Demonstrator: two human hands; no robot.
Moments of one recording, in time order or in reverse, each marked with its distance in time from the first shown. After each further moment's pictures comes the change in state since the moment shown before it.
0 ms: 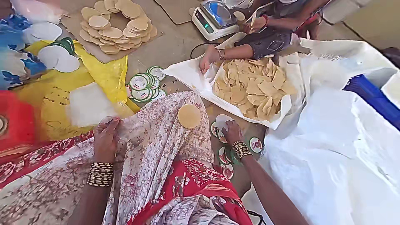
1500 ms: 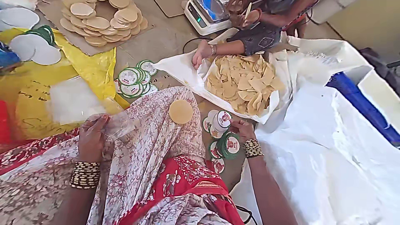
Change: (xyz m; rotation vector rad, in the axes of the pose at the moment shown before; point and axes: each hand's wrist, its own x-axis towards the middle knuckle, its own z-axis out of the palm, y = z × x) left_hand 0.001 -0.006 -0.007 0.080 -0.055 0.003; right_hand -0.019 0.039 -0.039 1.129 0.147 0.348
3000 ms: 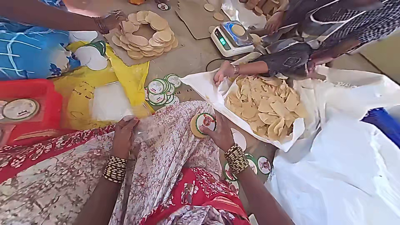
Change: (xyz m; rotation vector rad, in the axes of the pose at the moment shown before) left_hand -0.003 0.013 0.006 -0.064 0.003 -0.058; right_hand -0.089 -0.088 0.148 -0.828 -0.358 -0.602
